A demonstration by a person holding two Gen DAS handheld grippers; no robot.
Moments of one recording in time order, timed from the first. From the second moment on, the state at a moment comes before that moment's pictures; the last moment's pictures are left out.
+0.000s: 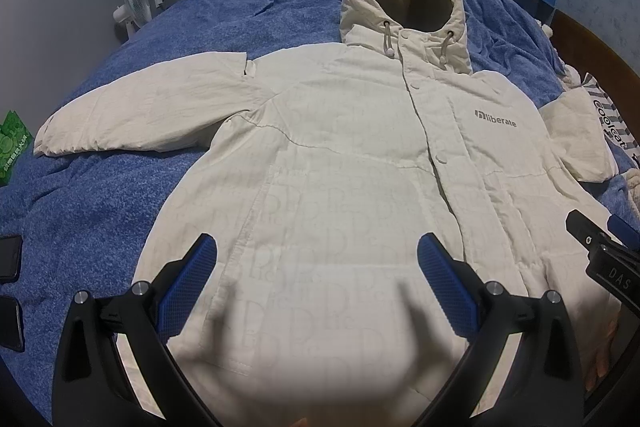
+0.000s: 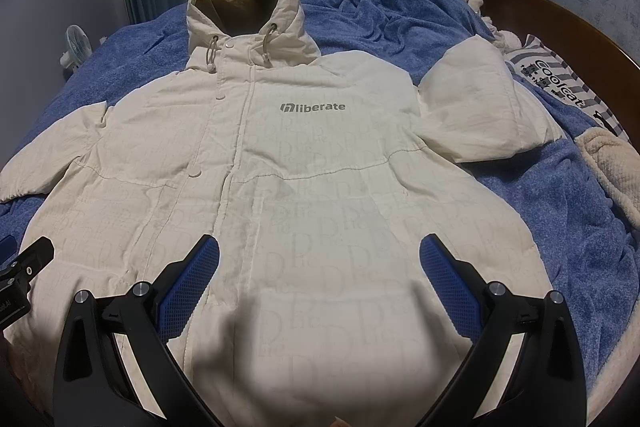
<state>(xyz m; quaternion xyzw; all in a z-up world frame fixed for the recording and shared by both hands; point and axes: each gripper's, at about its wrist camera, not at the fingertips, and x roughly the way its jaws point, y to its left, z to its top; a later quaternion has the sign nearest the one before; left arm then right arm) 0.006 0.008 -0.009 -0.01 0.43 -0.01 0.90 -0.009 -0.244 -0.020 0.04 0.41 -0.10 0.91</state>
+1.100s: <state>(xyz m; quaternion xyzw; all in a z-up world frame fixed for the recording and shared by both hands) 0.006 0.007 -0.014 0.00 0.43 -0.01 0.90 -0.008 -0.247 -0.022 0.04 0.42 -0.10 0.90</state>
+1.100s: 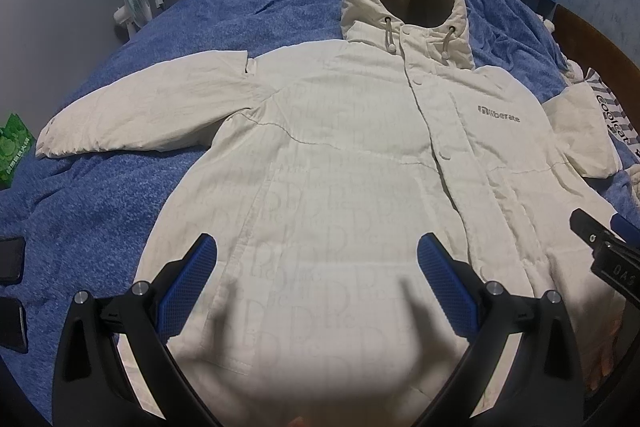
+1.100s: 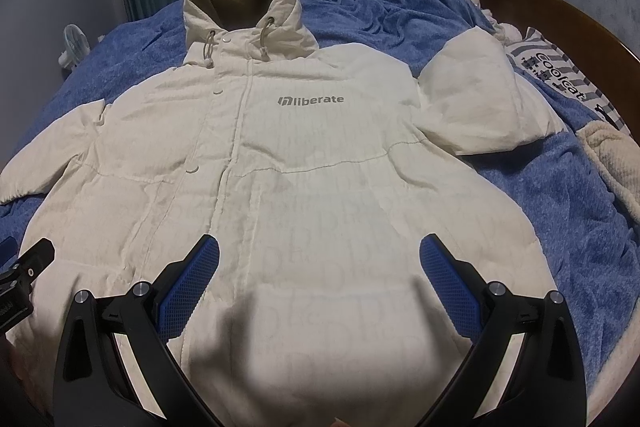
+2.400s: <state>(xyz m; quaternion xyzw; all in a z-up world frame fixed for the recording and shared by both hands) 0.092 0.029 -0.030 0.00 0.42 0.01 0.91 0.068 -0.518 -0.057 0.29 0.40 -0.23 0.84</state>
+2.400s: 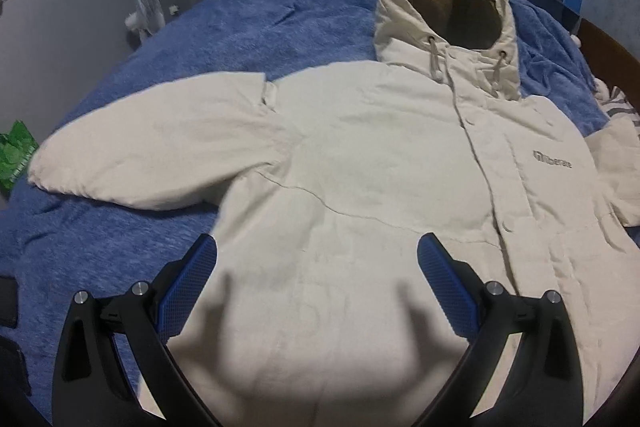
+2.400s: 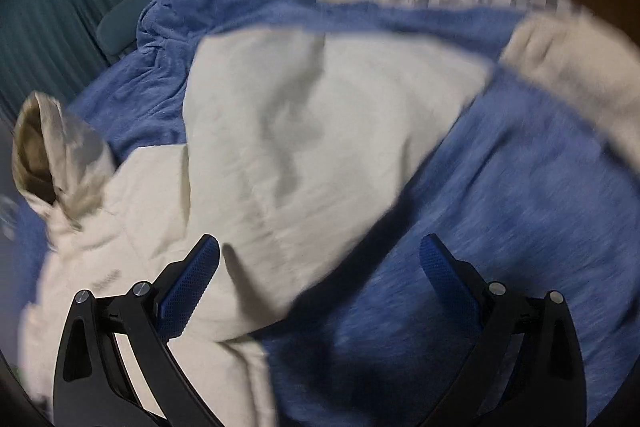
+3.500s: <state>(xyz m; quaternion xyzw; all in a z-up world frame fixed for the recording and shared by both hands) 0.112 0.029 -0.040 0.01 0.43 0.01 0.91 0.068 -0.590 -0.048 0.47 0.16 -0.16 0.85</state>
